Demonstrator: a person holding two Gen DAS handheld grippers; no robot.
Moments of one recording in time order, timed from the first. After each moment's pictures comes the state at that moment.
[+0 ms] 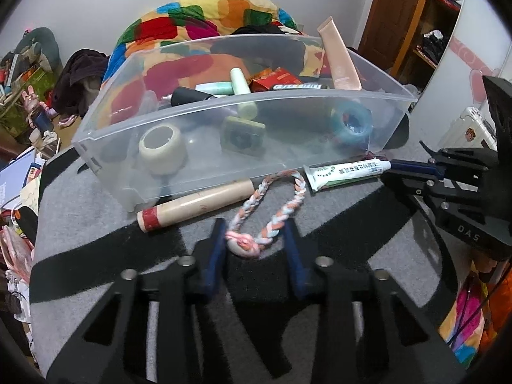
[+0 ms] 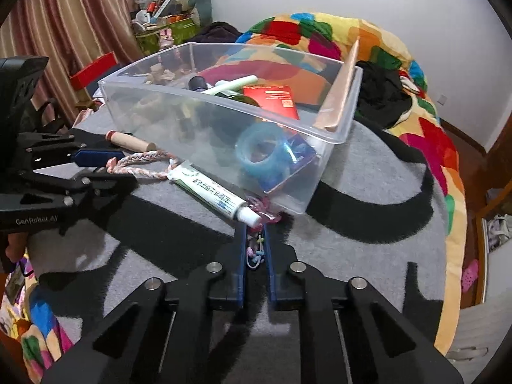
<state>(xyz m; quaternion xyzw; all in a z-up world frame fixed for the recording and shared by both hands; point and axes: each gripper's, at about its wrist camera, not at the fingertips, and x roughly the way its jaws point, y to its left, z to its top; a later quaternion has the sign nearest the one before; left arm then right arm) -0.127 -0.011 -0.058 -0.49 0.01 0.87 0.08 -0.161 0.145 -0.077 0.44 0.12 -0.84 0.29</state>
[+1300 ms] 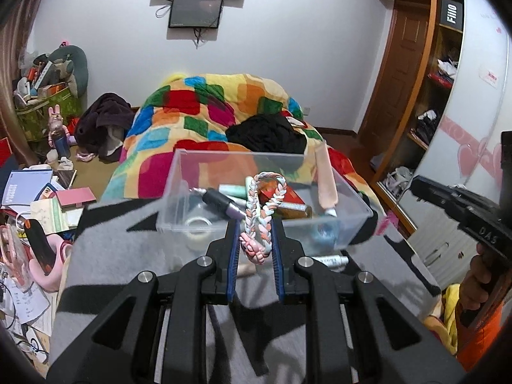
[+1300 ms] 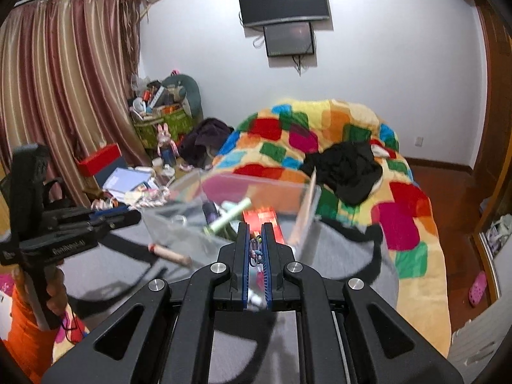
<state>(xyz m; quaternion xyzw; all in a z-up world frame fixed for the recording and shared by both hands) -0.095 -0.041 0.037 -0.32 -0.06 0.94 0.06 -0.129 0.170 0.044 0.27 0.02 -0.92 0.28</state>
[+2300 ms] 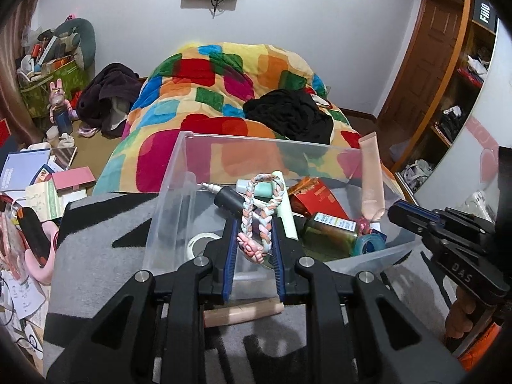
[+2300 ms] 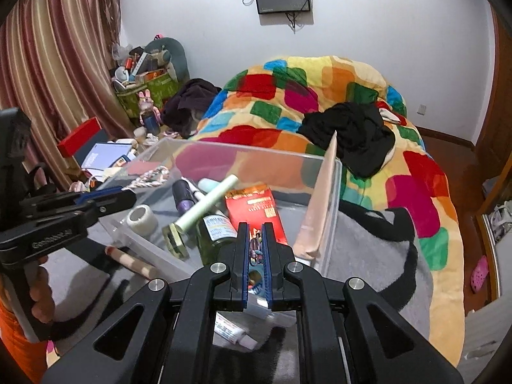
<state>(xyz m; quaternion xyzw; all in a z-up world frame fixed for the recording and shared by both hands) -0.171 -0.052 0.002 -0.39 -0.08 0.92 0.03 -0.210 0.126 -0.018 0.37 0.04 -0.89 0.26</state>
